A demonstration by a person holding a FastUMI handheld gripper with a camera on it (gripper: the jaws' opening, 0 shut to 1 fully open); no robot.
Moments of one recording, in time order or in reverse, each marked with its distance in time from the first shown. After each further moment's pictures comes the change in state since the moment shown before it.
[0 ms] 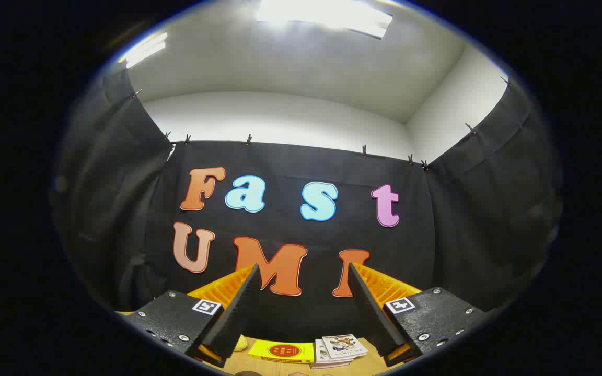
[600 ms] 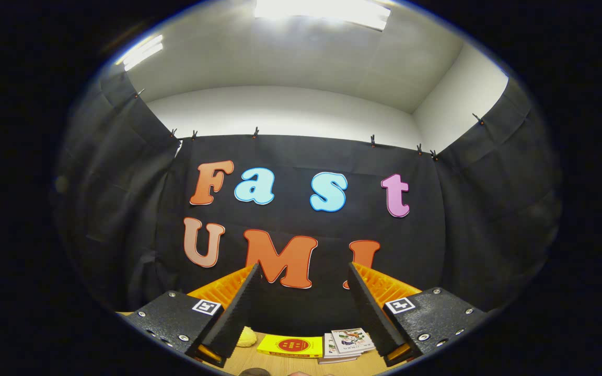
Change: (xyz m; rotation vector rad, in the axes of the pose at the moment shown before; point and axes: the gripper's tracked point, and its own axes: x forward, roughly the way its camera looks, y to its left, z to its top) arm 0.000 0.010 -0.013 0.015 0.054 0.052
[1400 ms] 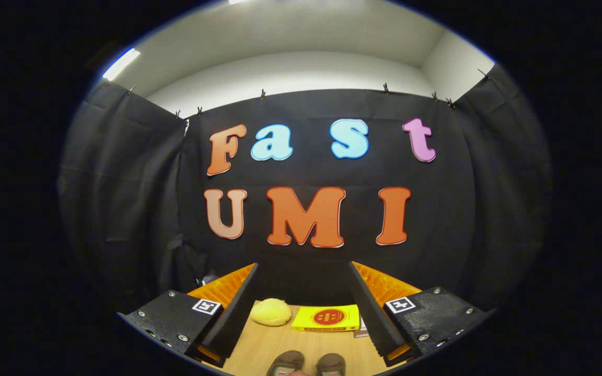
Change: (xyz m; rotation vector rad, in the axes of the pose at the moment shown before) arm 0.002 0.070 -0.105 0.160 0.325 0.178
